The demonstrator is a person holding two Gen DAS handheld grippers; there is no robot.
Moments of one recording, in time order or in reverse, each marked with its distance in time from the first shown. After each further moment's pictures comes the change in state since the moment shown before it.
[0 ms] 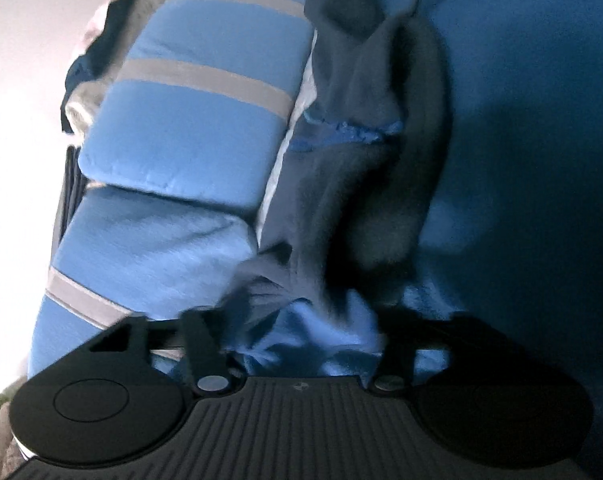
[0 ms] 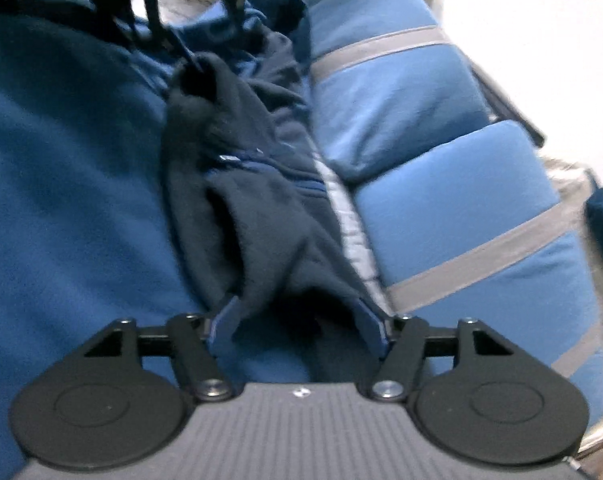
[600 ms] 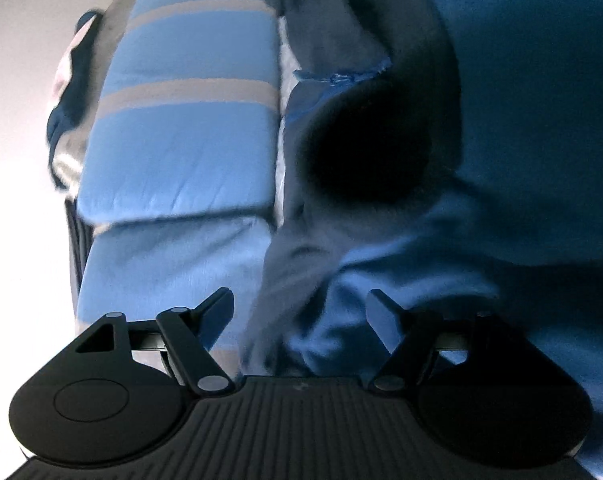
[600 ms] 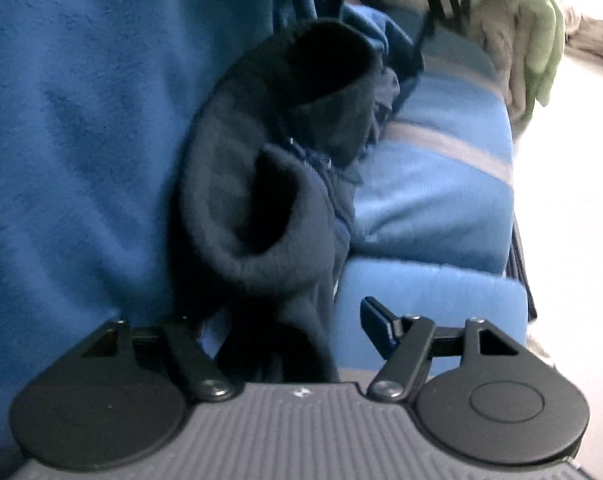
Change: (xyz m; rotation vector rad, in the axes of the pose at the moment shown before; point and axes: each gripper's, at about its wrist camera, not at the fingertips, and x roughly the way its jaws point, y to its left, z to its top) left arm 0.039 0.009 -0.019 0.287 -0.017 0.067; right arm 0.061 0.030 -0.025 -0.598 -0.188 -0.094
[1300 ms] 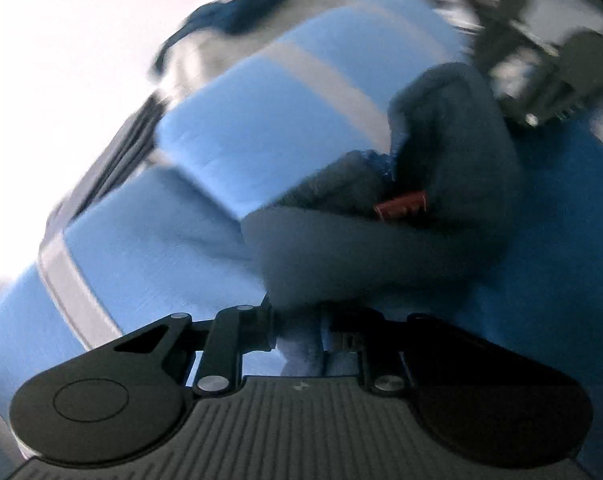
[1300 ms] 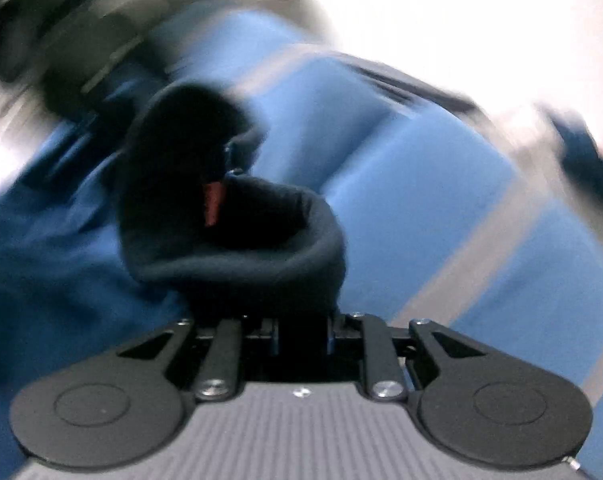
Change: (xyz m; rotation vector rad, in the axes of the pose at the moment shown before) left arm 0.079 0.161 0.007 -0.838 -0.073 -0.041; right arm 0.048 -0.182 -0.086 1.139 0.011 0.036
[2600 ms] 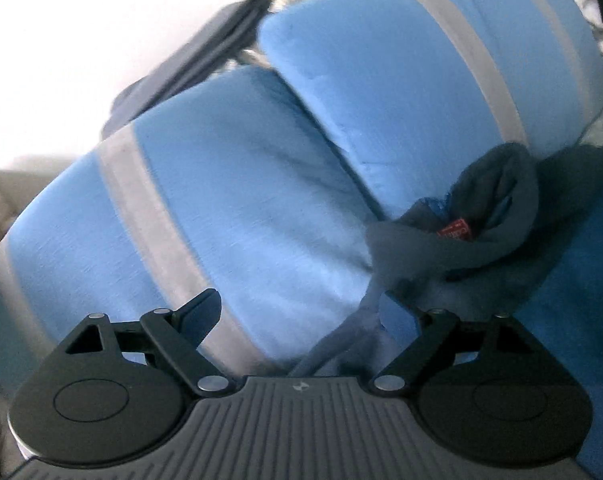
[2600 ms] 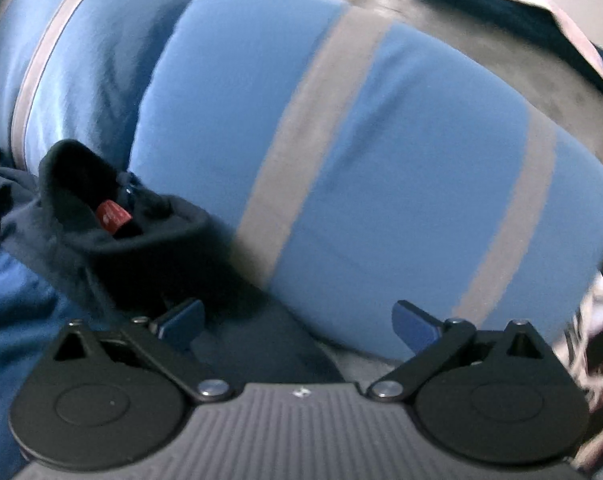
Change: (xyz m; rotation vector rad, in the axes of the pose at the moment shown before) left arm -0.001 0.047 0.000 -0.232 0.267 0.155; right arm 0.030 -0.071 0.006 0.291 0.357 -0.286
